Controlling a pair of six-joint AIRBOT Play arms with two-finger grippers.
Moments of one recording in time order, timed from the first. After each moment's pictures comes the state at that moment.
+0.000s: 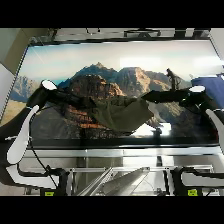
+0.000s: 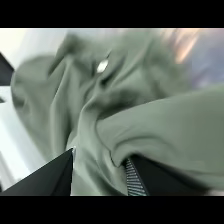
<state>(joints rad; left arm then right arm) -0.05 -1.58 1.24 0.76 -1.34 -1.04 -0.11 -1.47 1.01 -0.36 1.14 0.74</state>
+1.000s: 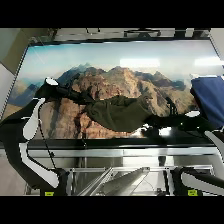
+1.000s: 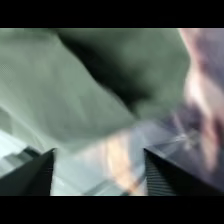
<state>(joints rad) 0.00 -1.86 1.42 0.67 -1.36 -0.98 -0.09 -1.34 0.55 -0.44 0.96 0.83</state>
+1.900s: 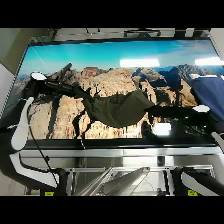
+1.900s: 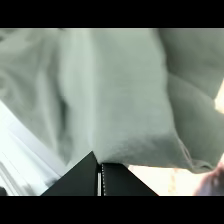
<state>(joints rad) 0.06 -1.66 1.42 0.59 -1.45 -0.95 -0.12 -1.16 0.63 -0.29 1.05 0.72</state>
